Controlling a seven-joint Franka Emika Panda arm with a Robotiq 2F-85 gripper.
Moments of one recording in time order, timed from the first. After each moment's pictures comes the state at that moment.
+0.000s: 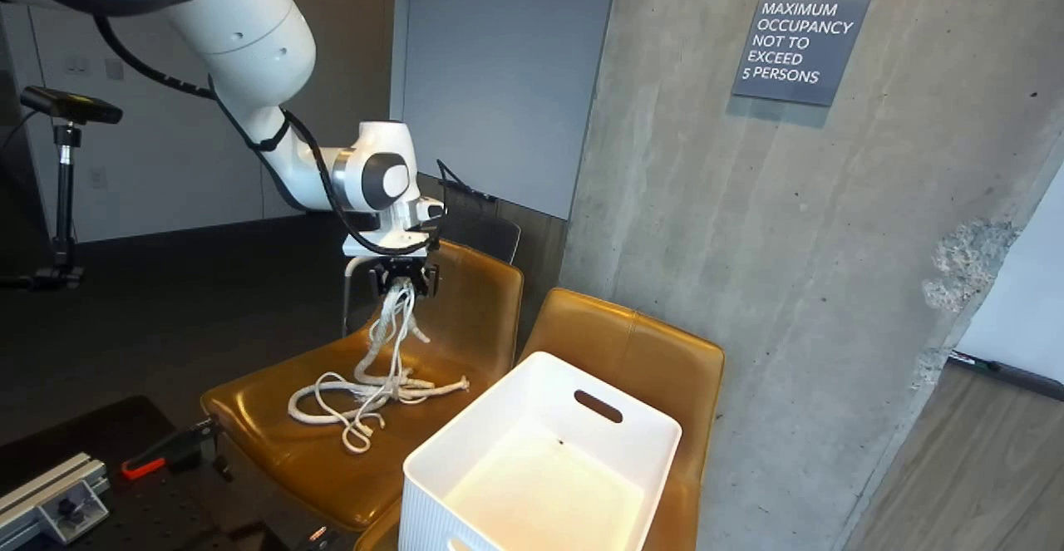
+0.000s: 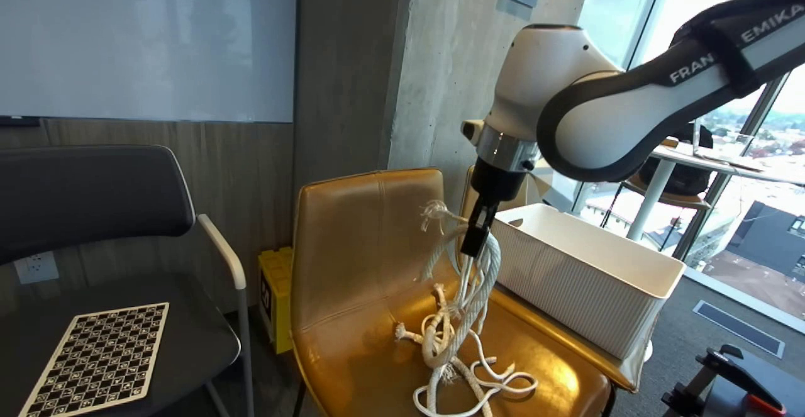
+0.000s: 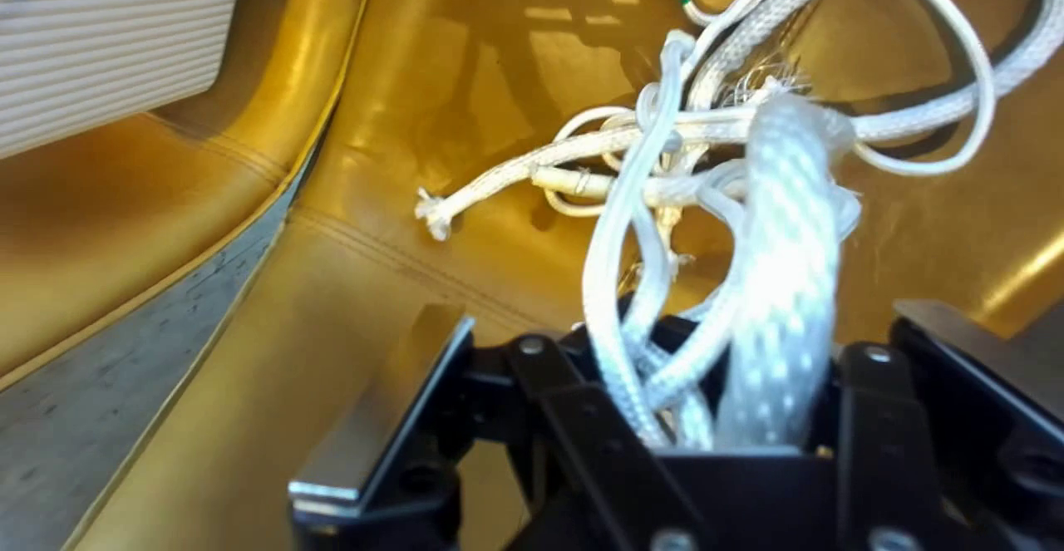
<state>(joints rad) 0.19 0.62 0.02 -1.74 -0.26 2.49 -0.16</state>
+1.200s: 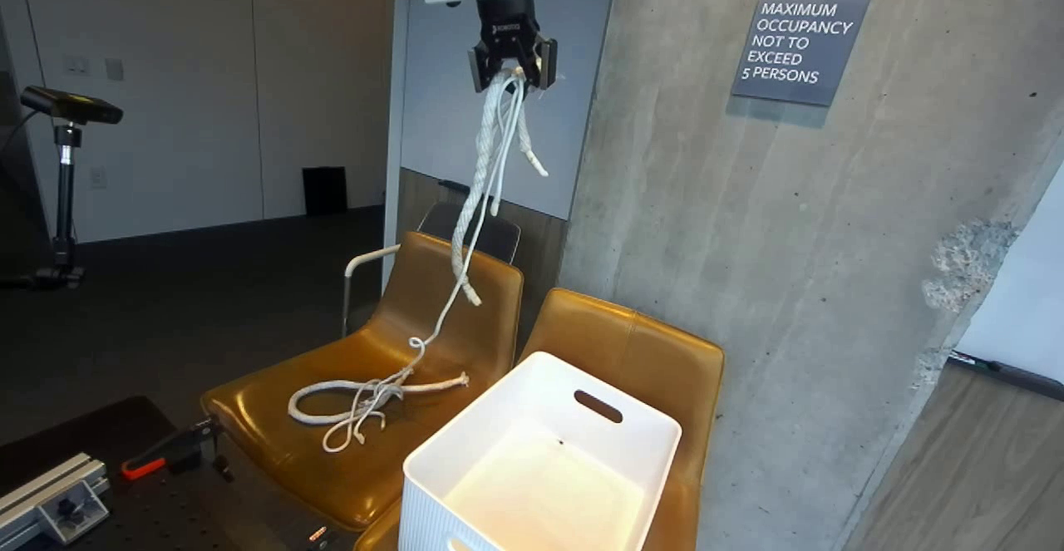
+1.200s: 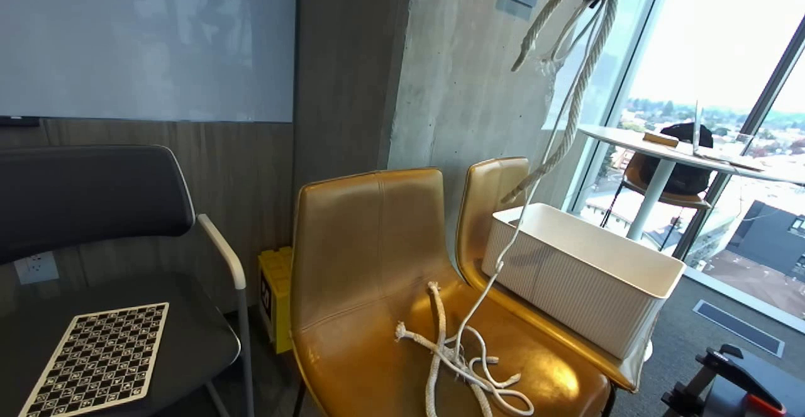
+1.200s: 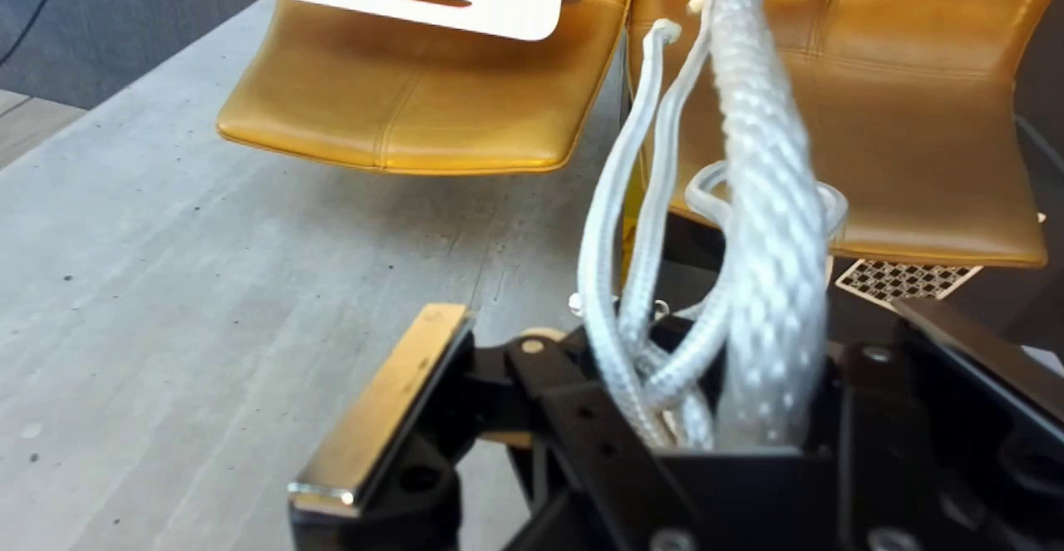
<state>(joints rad) -0.03 0.22 -0.02 -1.39 -0.09 1.98 -0.23</state>
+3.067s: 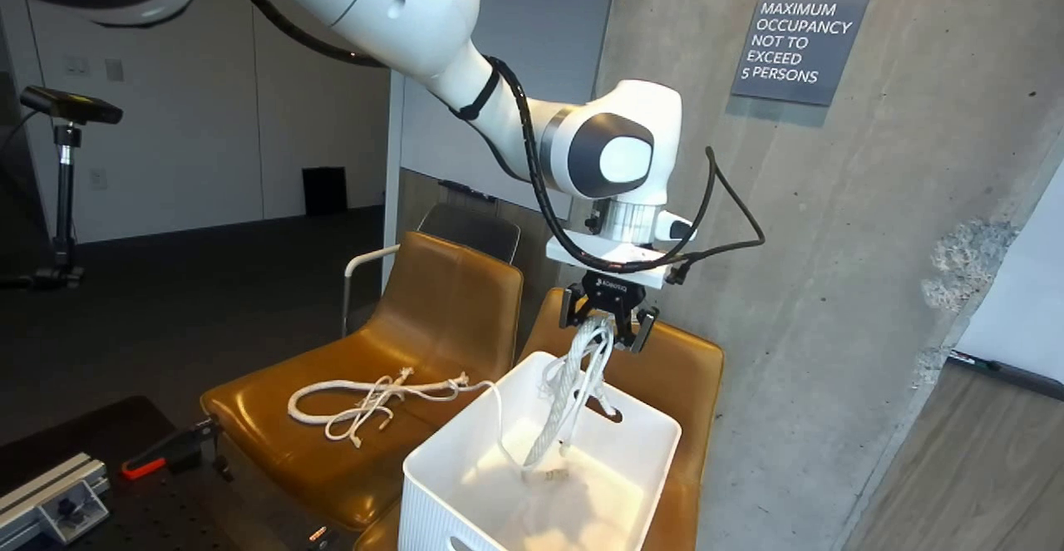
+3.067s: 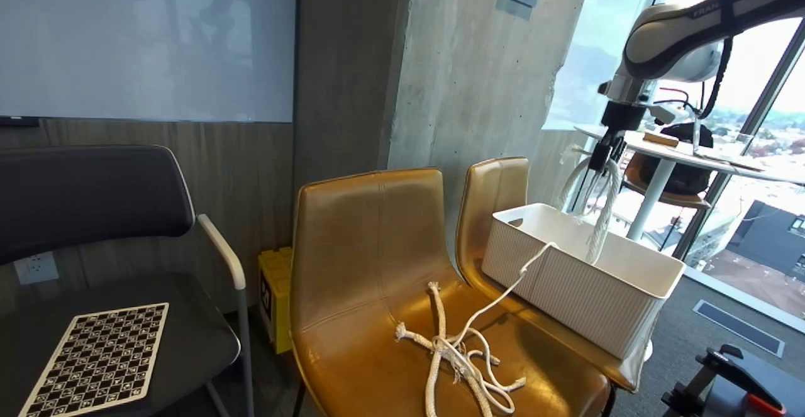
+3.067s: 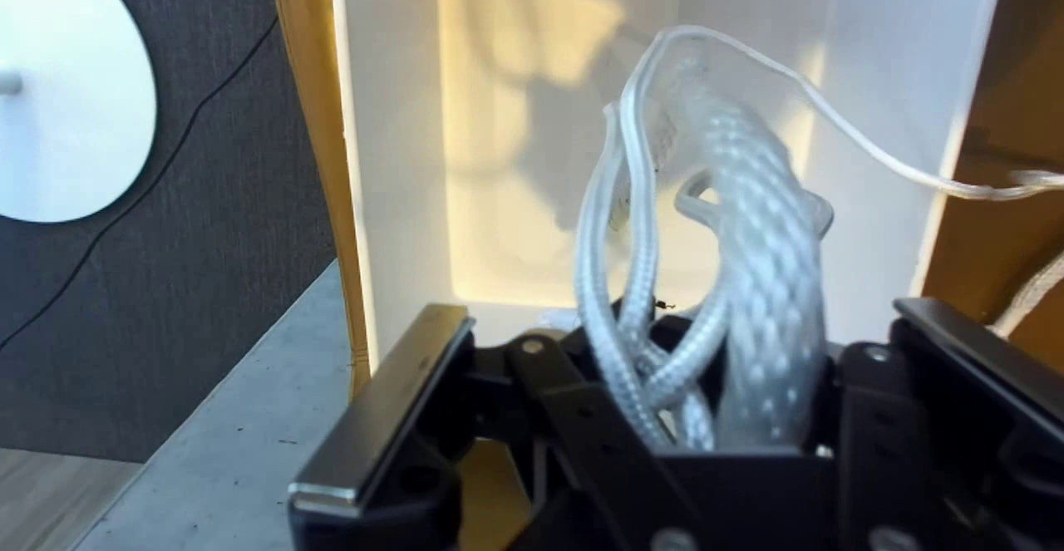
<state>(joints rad) -0.33 0.64 -0.06 -1.41 -0.03 2.08 -0.45</state>
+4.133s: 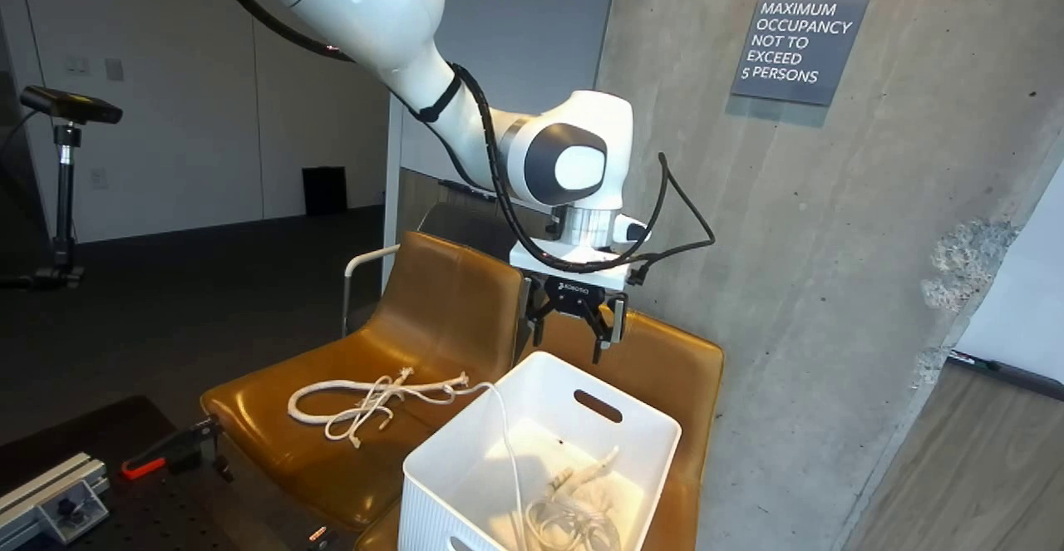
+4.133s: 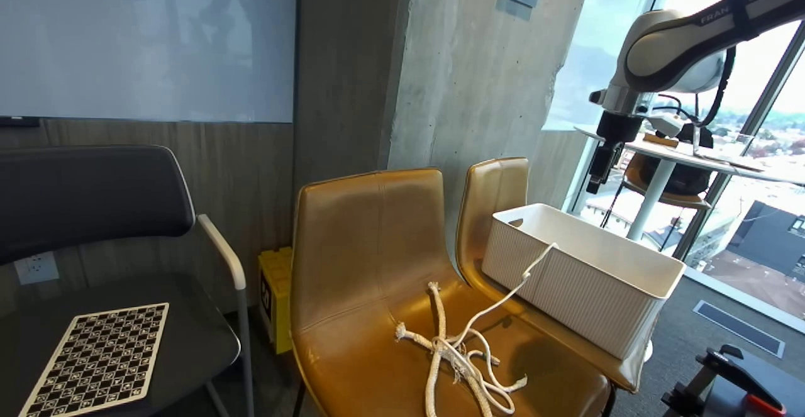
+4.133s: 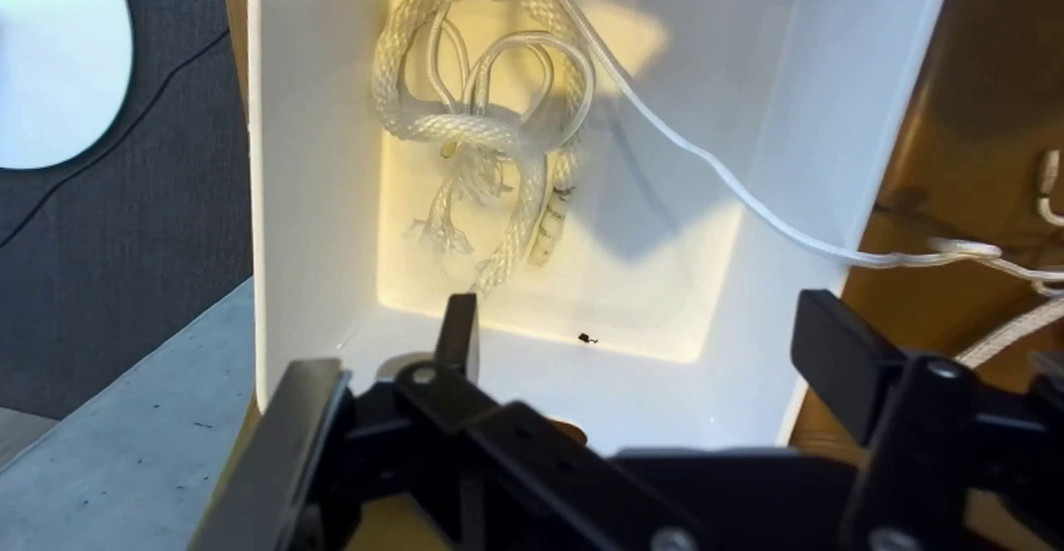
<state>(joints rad) -0.27 0.55 -0.05 -1.61 -0.07 2.19 -0.50</state>
